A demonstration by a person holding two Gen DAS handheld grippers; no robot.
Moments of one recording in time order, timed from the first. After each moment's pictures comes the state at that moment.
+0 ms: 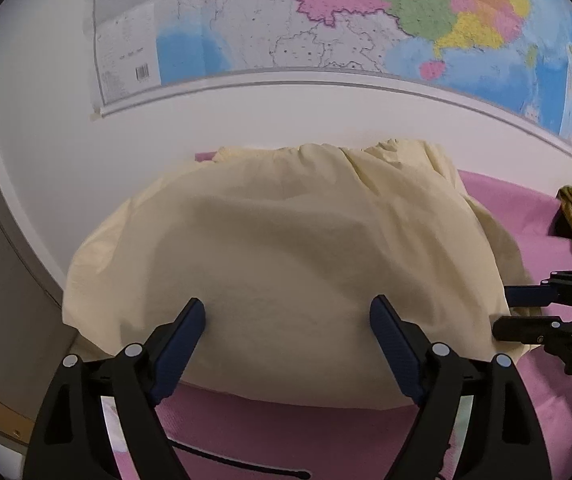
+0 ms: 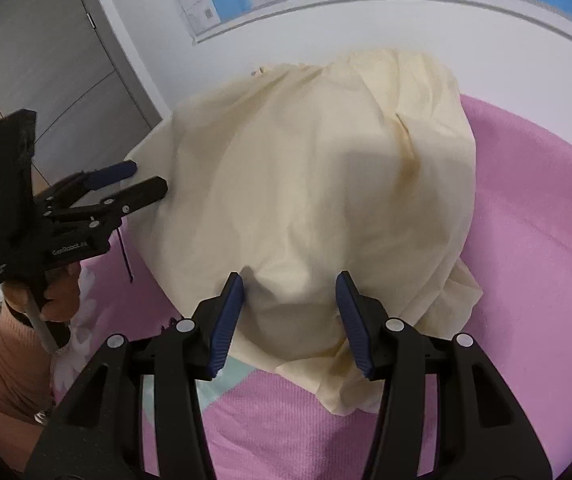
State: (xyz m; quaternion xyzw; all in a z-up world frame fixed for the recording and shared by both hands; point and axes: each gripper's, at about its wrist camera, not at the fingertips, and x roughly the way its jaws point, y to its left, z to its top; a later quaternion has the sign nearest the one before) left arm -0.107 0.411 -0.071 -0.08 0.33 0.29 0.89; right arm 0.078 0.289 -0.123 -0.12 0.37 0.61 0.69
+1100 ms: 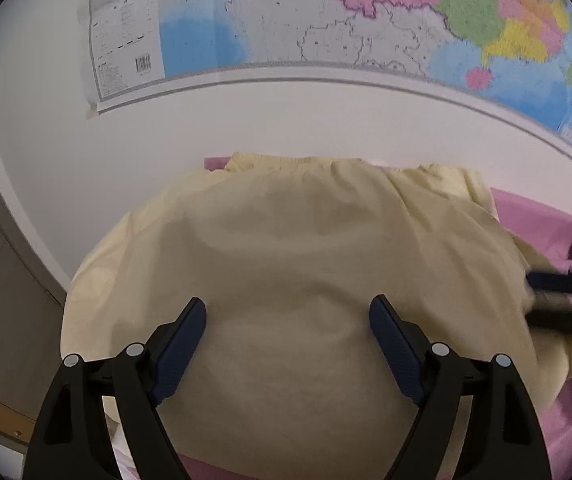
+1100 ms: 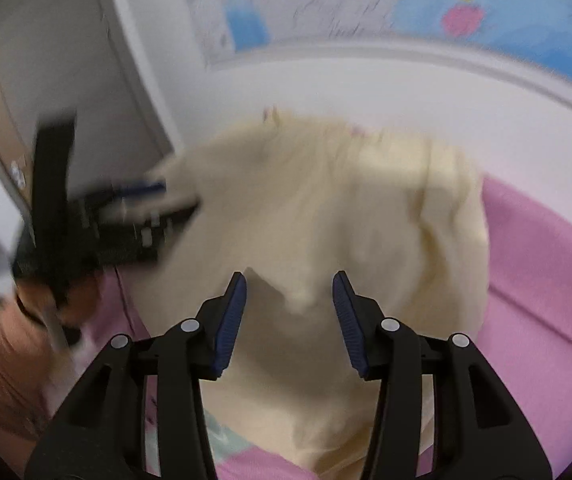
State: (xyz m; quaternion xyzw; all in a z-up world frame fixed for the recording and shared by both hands) left arm -0.082 0.456 -0.066 -0.08 0.35 0.30 0.88; right arm 0.081 0.307 -0.105 -0.14 0.31 0.62 0.71
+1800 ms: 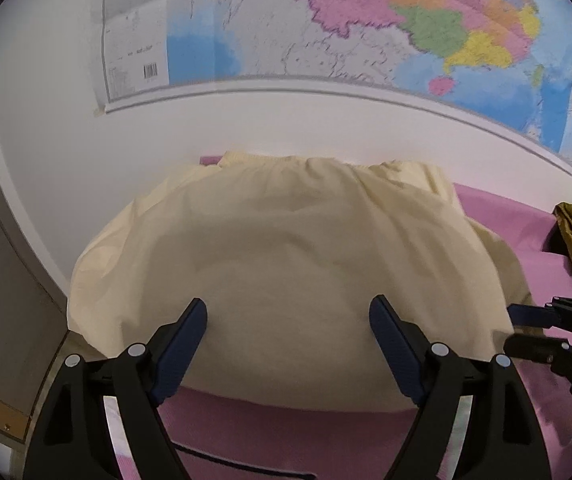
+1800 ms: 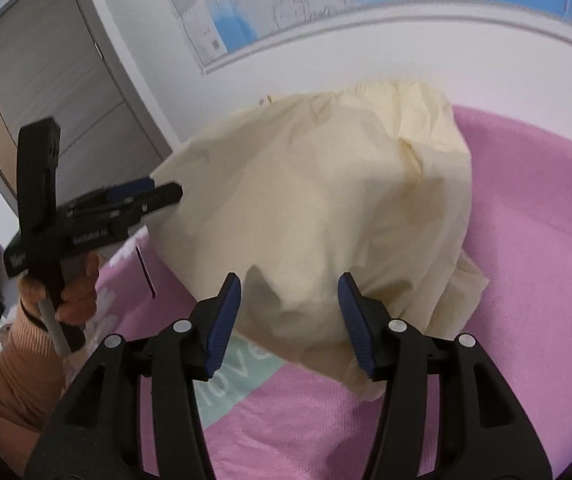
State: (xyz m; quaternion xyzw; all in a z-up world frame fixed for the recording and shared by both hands) left arm -0.117 0.412 -0.053 -0.09 0.32 0.29 0.90; right arm 0.073 0.264 -0.127 -0.06 0.34 0.62 0.71
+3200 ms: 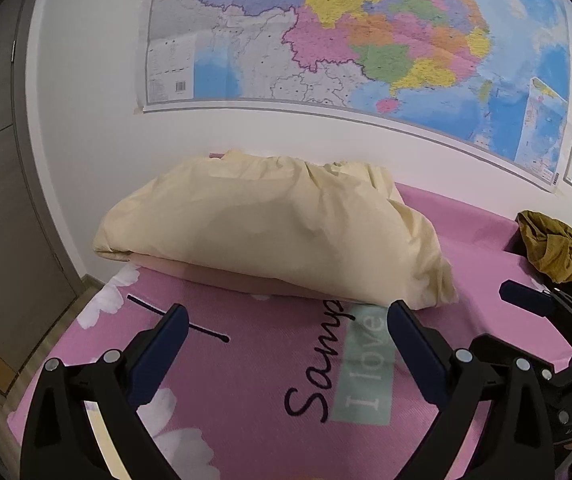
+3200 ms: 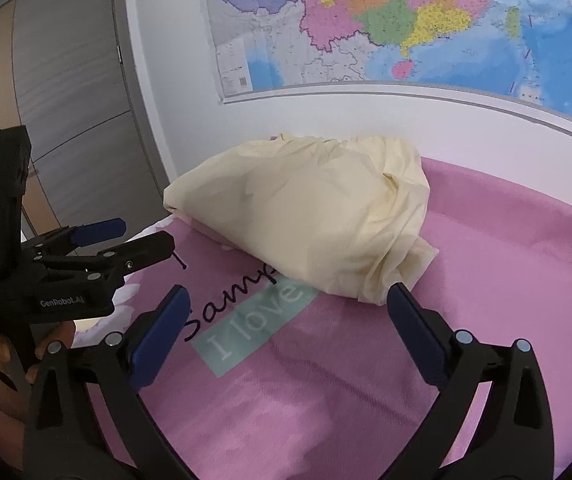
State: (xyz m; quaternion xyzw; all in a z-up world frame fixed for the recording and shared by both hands) left arm -0.176 0.286 -0.041 -0.12 0.28 0.33 0.90; right arm -0.004 0.191 -0.117 -0.08 0.23 0.59 0.77
